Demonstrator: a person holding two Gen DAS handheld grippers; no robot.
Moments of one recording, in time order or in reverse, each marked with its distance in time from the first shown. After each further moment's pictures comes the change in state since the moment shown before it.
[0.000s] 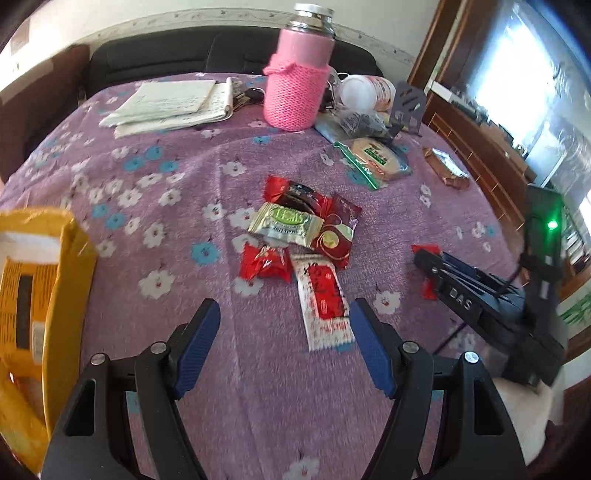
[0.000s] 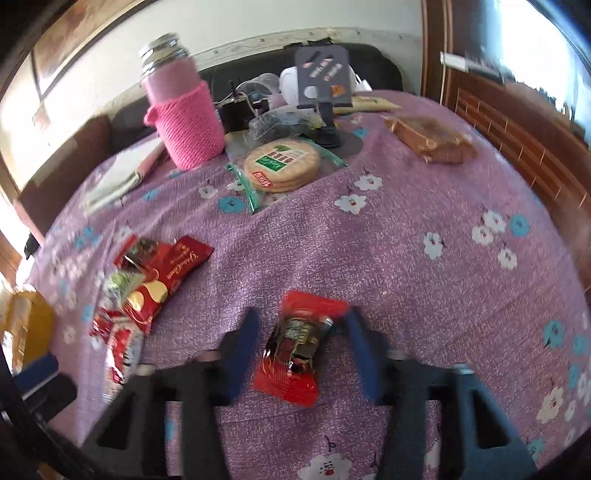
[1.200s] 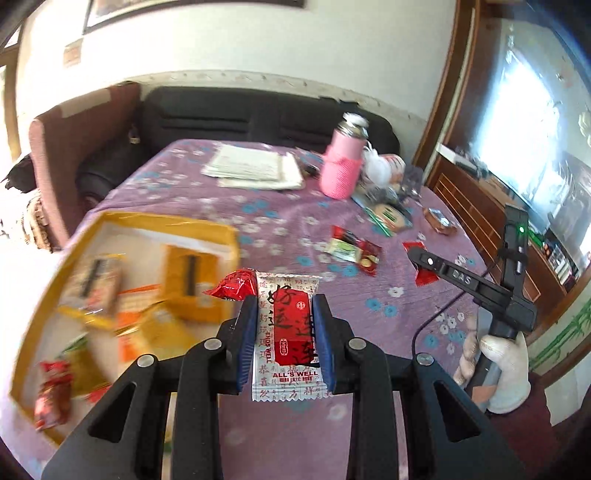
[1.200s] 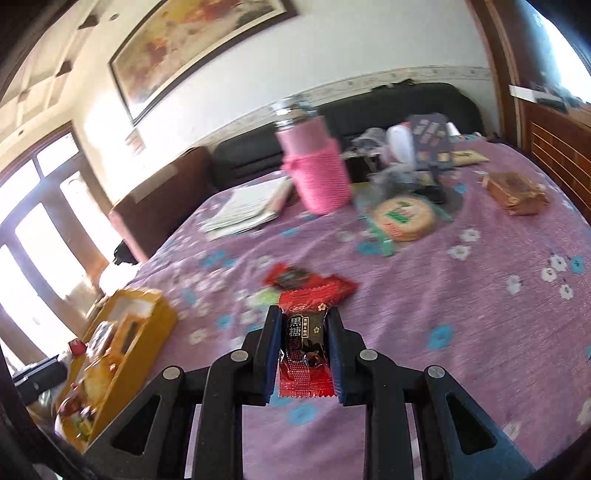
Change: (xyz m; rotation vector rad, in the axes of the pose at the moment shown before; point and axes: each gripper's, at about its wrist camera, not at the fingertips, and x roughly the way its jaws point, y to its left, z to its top) left arm -0.169 0.079 -0.069 -0.086 -0.260 0.063; right arm -0.085 0.046 -0.016 -0.056 -0.158 0.448
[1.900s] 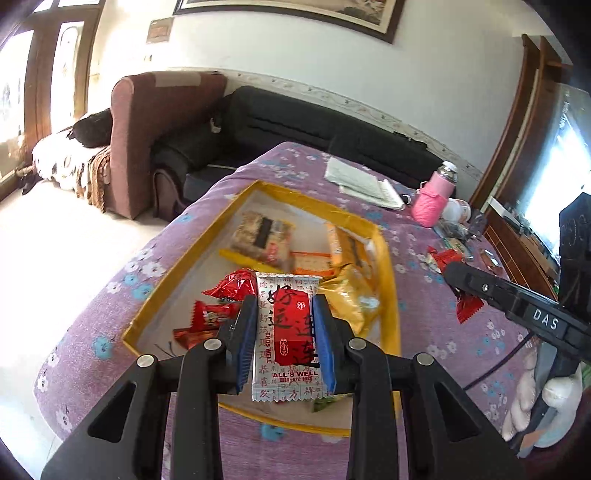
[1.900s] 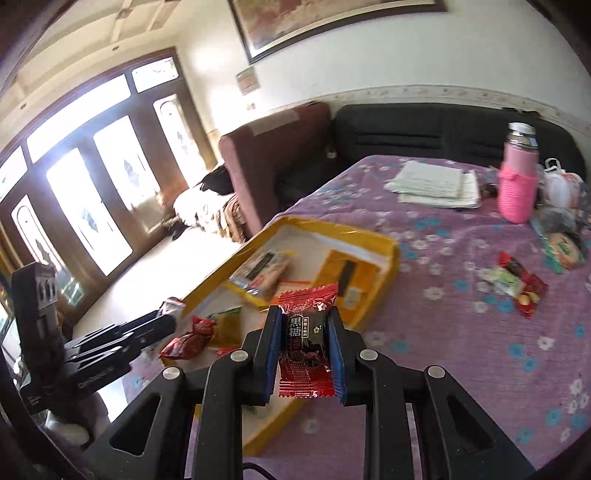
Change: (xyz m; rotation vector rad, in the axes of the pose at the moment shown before) left arm -0.056 0.155 -0.060 -0.224 -0.066 0.136; right arm -0.010 0.247 -0.060 -0.334 0.157 0.235
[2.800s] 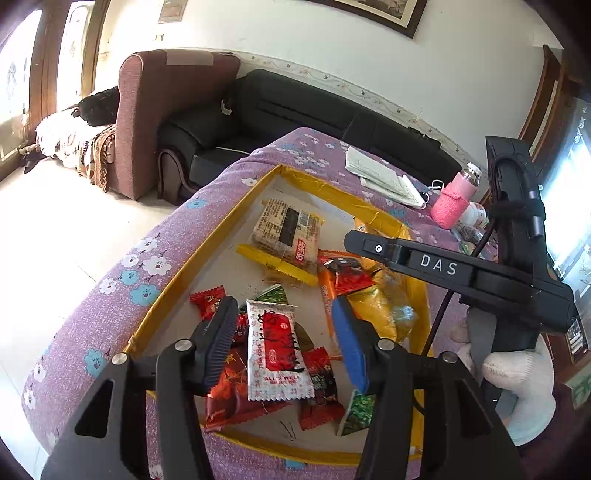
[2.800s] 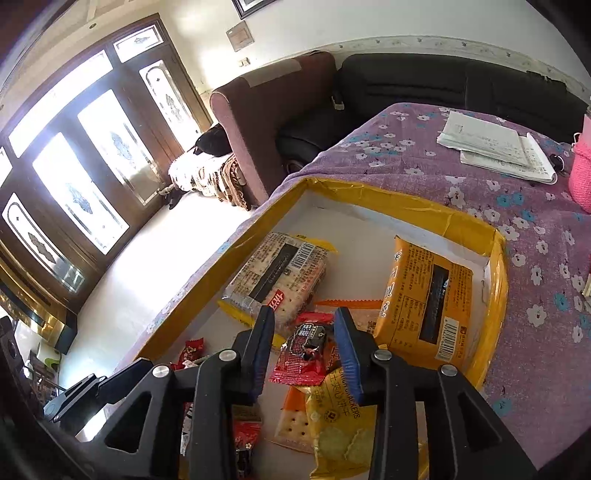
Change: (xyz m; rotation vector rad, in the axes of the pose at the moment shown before) left arm 0.022 0.023 0.004 -0.052 0.036 0.004; right arm 0.133 0.018 0.038 0.062 0.142 0.014
